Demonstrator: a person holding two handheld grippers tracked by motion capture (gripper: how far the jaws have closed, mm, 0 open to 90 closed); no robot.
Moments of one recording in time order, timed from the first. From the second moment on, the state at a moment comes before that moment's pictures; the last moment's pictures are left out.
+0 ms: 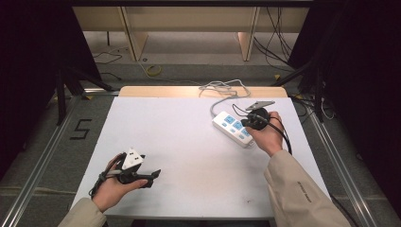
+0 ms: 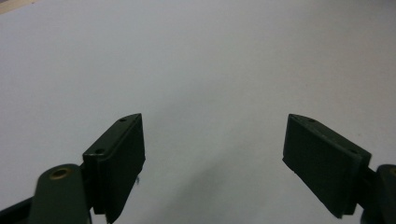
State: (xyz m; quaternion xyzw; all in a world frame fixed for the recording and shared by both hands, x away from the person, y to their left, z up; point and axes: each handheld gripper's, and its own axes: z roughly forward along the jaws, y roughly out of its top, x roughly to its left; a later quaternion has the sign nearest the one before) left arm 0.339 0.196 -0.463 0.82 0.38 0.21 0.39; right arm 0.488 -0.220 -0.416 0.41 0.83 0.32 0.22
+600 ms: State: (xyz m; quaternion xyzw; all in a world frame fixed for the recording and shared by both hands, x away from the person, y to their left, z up) left arm 0.339 0.196 -0.463 0.82 0.38 0.21 0.39; right arm 0.501 -0.214 -0.414 0.41 0.83 0.31 0.21
